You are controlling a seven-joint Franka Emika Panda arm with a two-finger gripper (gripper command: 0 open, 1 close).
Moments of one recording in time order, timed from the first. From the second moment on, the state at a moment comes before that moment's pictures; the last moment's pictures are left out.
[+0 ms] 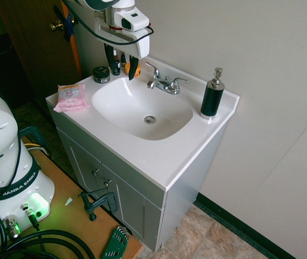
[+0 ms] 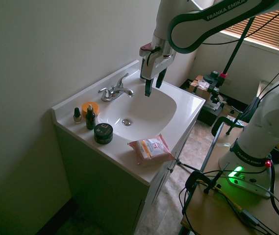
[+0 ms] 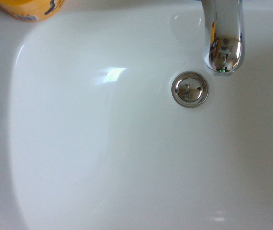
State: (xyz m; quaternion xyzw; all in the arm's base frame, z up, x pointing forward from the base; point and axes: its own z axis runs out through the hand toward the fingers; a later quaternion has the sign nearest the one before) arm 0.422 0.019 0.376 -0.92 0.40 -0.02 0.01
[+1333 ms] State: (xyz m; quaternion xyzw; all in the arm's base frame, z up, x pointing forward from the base) arm 0.602 -0.126 0.477 -0.86 0.50 -0.09 0.03
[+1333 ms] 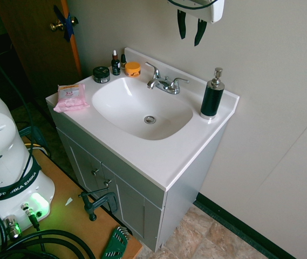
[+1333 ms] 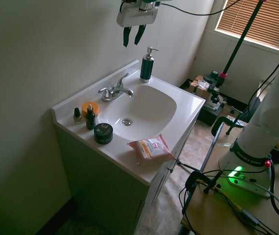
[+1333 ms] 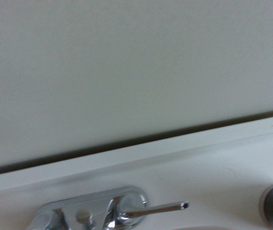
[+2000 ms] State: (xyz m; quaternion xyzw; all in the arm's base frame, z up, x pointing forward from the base) arm 0.591 -0.214 0.456 -0.83 0.55 -0.08 0.03
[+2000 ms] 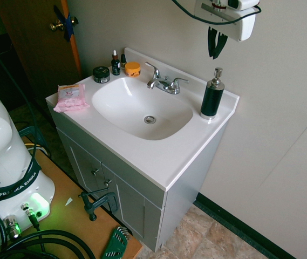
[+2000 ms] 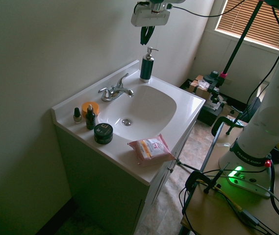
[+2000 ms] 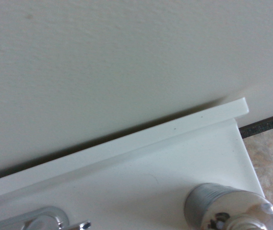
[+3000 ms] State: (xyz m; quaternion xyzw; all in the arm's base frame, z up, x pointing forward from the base) arm 0.571 -0.246 0.442 -0.82 0.56 -0.07 0.02
